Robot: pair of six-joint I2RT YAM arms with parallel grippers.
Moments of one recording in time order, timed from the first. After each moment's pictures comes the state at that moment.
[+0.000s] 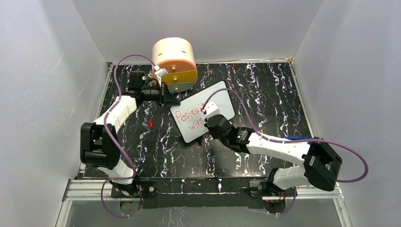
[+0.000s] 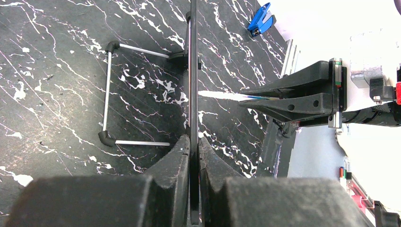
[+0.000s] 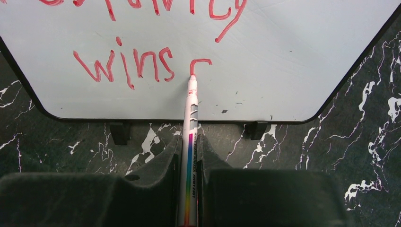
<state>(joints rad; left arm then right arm) -0.15 1.59 1.14 -0.30 1.06 -0.02 1.05 1.32 0.80 -0.15 0.47 0.15</state>
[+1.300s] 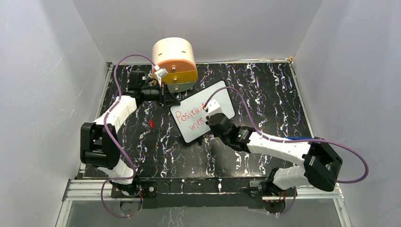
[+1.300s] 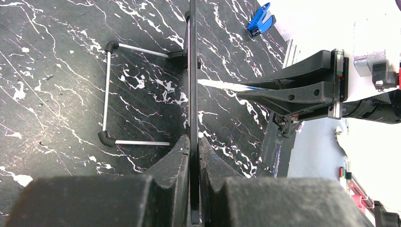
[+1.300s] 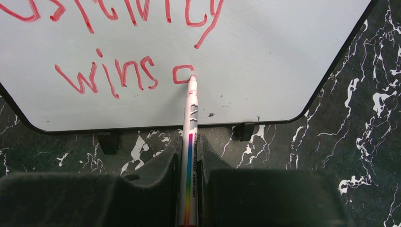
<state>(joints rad) -0.15 1.59 1.14 -0.30 1.06 -0.02 1.03 1.32 0.80 -0.14 0.51 0.15</state>
